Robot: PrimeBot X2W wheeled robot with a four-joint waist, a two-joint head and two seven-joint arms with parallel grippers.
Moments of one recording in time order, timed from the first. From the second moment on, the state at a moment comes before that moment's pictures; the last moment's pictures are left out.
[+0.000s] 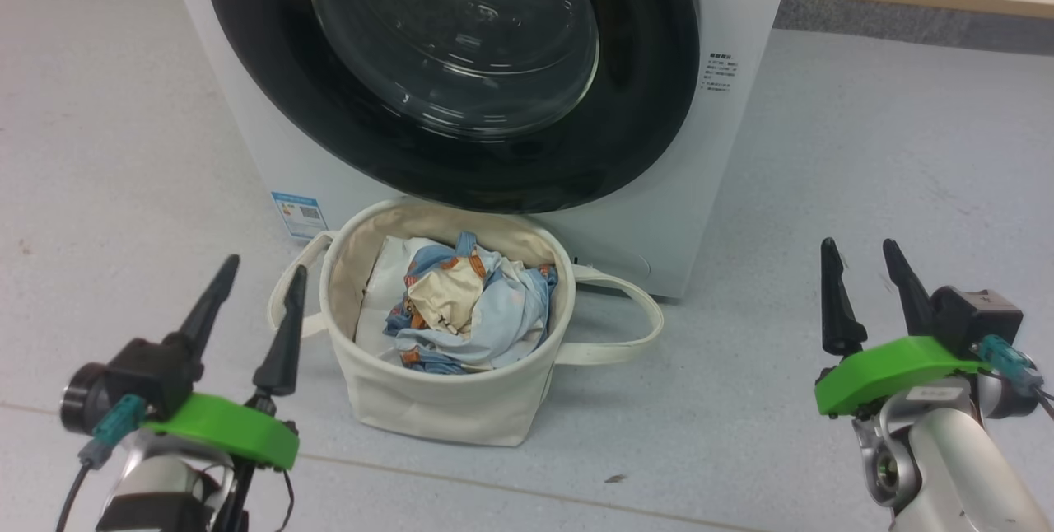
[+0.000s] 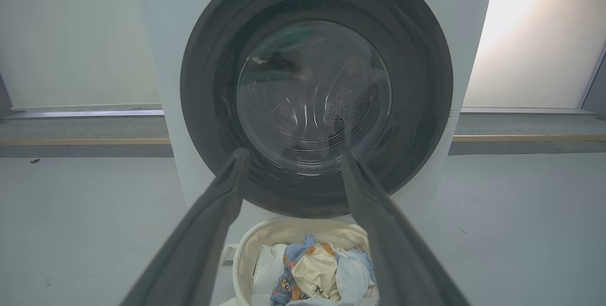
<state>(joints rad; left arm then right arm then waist) -0.28 0.27 -0.16 0.32 -0.28 0.00 -0.25 -0.30 -0.18 0.12 0.44 0.33 0.13 -0.25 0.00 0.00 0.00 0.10</state>
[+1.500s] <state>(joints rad) -0.42 0.17 0.05 0.20 -0.21 -0.12 -0.26 -0.70 -0.20 0.03 0.47 0.57 0.13 -0.25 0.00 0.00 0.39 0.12</state>
